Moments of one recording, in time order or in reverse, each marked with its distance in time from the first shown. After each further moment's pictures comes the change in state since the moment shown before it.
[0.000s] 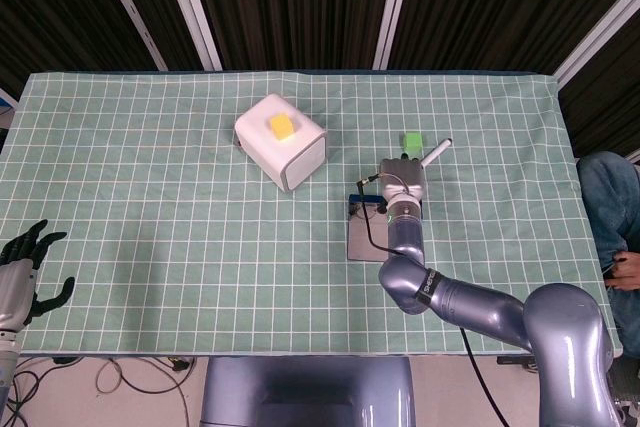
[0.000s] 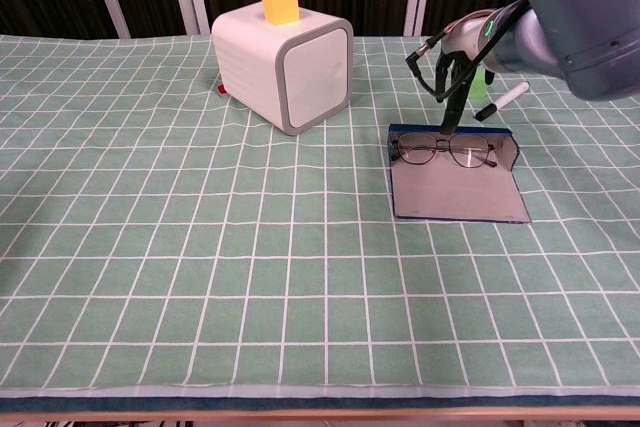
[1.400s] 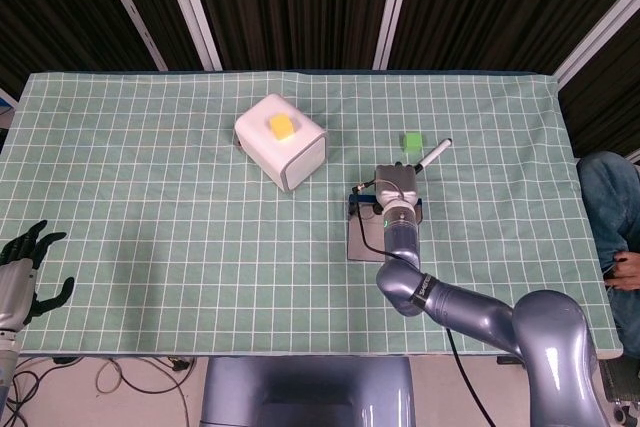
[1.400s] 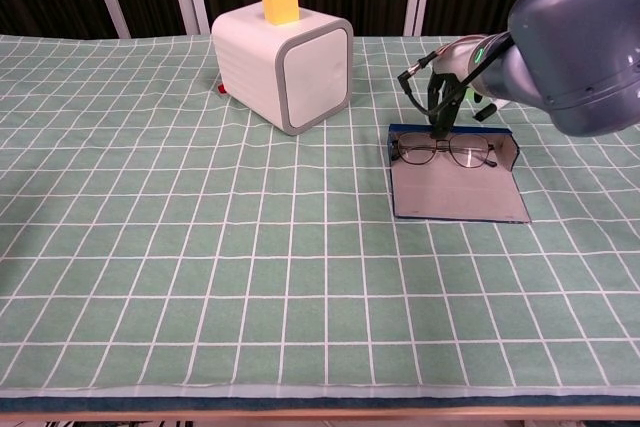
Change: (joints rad) left arm -0.005 0.004 0.000 -0.006 -0.018 -0.007 0.004; right arm -0.033 -0.077 0.022 0.086 -0.060 -0.050 0.022
